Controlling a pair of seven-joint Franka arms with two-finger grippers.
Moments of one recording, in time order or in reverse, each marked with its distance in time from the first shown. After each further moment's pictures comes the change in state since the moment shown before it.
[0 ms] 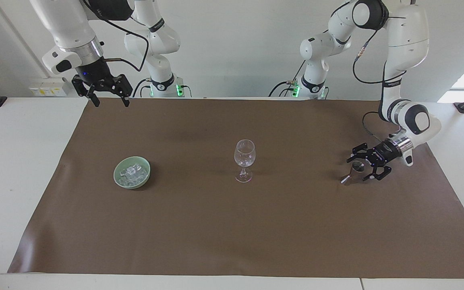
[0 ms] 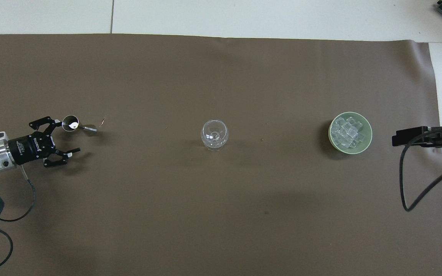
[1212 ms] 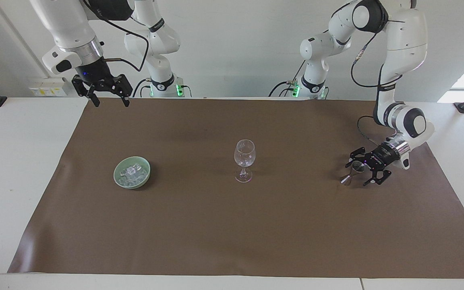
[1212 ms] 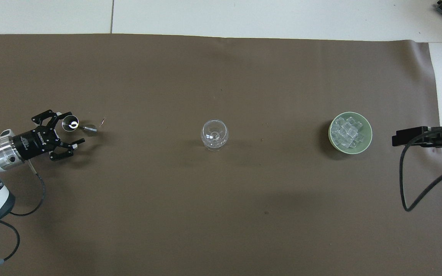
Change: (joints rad) left arm -0.006 0.020 -0.021 0.006 -0.136 -0.013 0.011; right arm 0.000 0.000 0.000 0.000 0.000 0.000 0.000
